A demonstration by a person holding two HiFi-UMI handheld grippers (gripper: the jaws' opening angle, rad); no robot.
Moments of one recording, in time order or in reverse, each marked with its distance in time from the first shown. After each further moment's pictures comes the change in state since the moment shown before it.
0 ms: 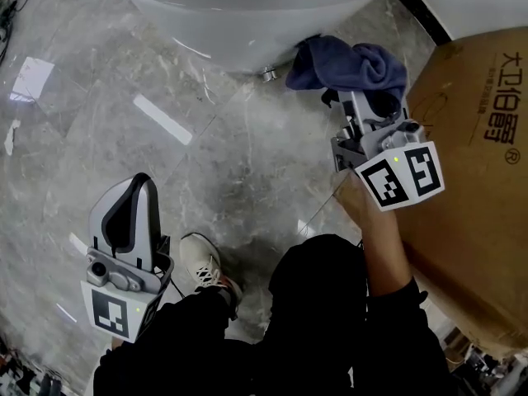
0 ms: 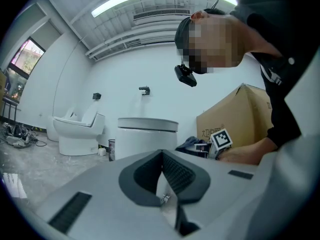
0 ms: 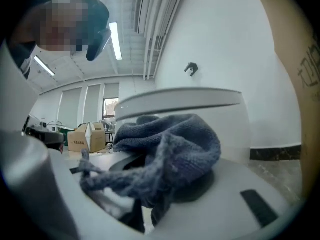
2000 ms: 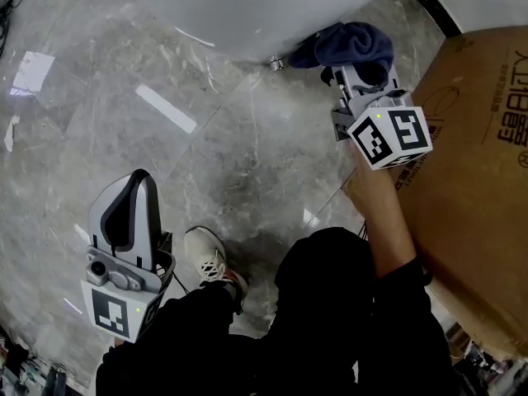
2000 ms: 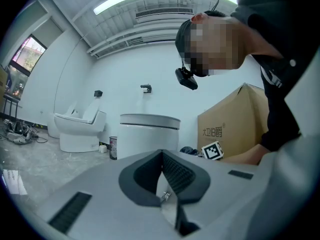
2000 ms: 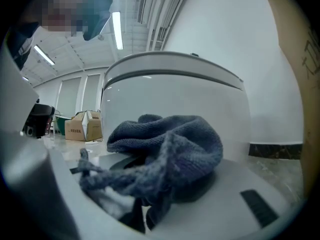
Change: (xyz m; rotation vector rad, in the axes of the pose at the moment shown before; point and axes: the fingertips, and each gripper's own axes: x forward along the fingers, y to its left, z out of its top) left arm 0.000 0.008 -0.009 -0.018 0.017 0.002; right arm 0.038 -0.028 -0.058 -0.060 0.051 -0.008
